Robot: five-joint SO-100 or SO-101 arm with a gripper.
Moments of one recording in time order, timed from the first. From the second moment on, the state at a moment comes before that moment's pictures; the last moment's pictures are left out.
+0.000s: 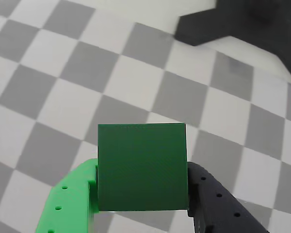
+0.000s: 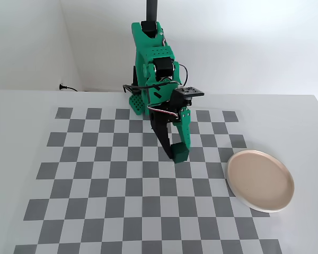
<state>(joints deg) -16.2 149.2 147.7 37.4 -100.5</state>
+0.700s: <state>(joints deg) -37.8 118.7 125.6 36.7 -96.2</state>
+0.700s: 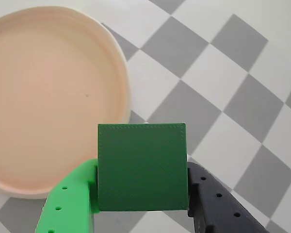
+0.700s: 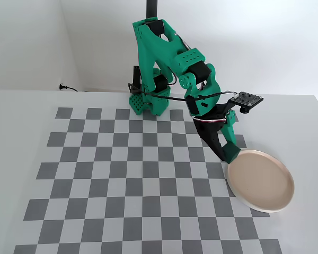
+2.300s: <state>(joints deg) -51.5 71.1 71.7 60.1 -87.1</state>
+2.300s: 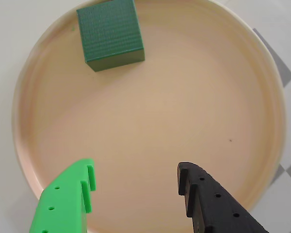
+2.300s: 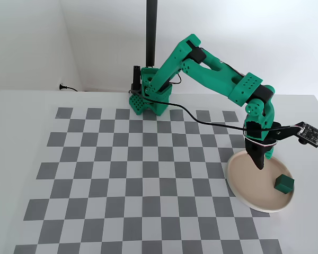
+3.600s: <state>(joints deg) -18.6 164.1 126.5 70.7 -71.2</state>
